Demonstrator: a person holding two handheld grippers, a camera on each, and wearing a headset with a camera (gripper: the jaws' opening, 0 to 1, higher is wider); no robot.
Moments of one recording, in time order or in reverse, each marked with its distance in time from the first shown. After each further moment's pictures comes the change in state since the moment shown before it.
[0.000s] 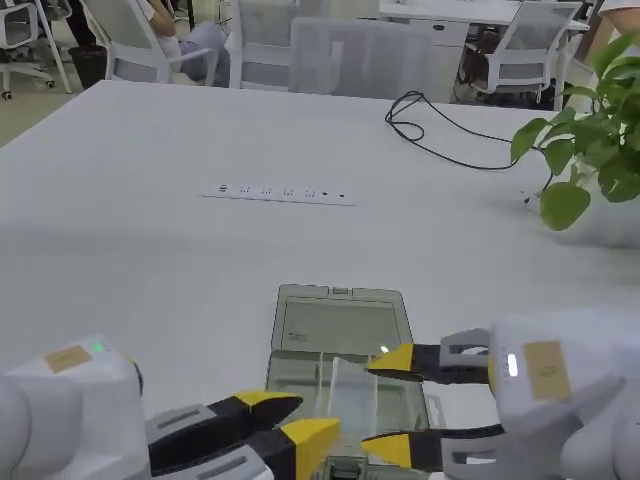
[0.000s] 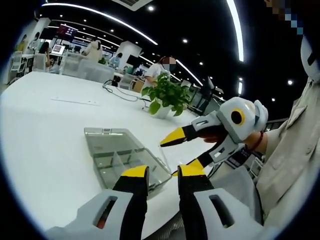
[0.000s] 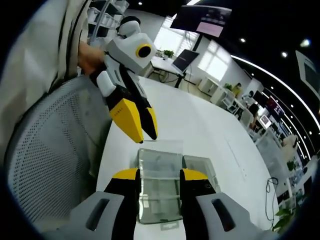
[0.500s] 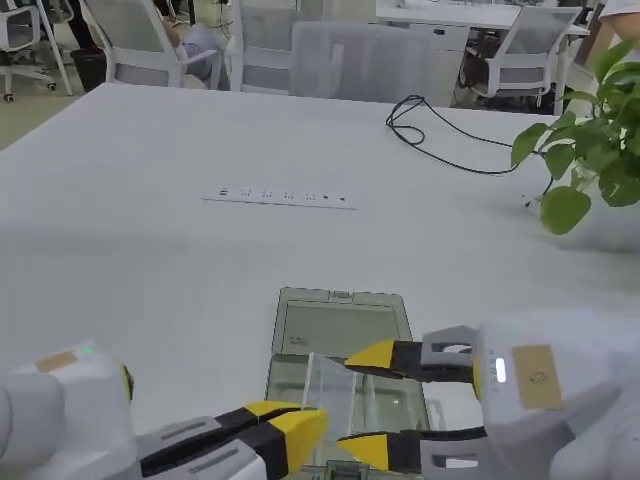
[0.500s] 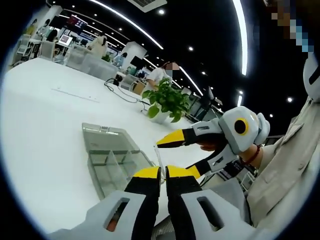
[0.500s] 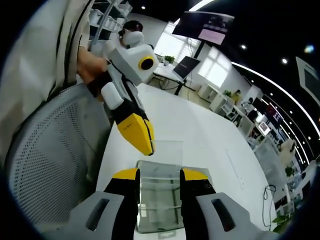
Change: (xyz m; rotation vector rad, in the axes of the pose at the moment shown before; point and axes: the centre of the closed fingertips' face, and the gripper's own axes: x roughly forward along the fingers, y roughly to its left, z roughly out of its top) left arm -0.004 -0.002 0.008 -0.132 -0.062 -0.020; right arm 0.005 -0.002 0.020 -0.030 -0.042 -0.019
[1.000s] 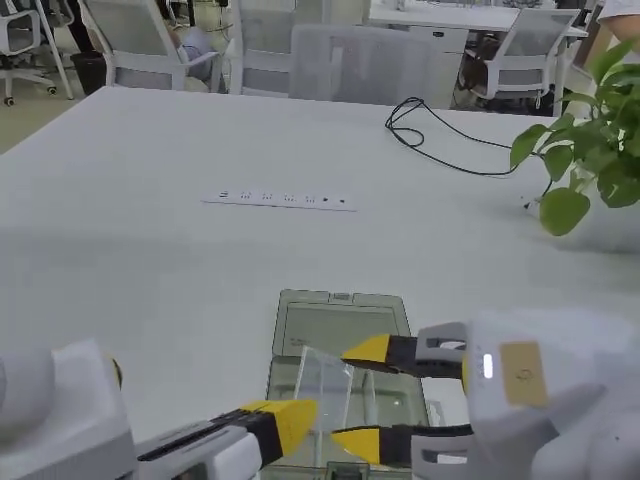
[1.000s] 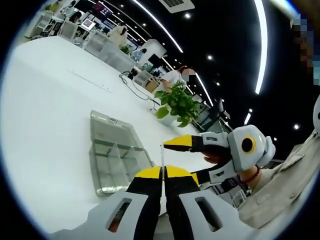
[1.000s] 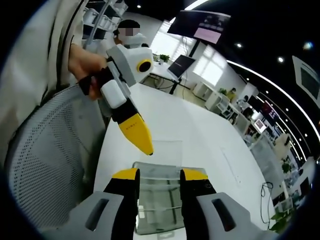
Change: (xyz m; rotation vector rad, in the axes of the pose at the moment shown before) left arm -0.001 0.009 0.002 -0.178 0.003 0.057; right arm 0.002 -0.004 0.004 0.014 0.017 -0.045
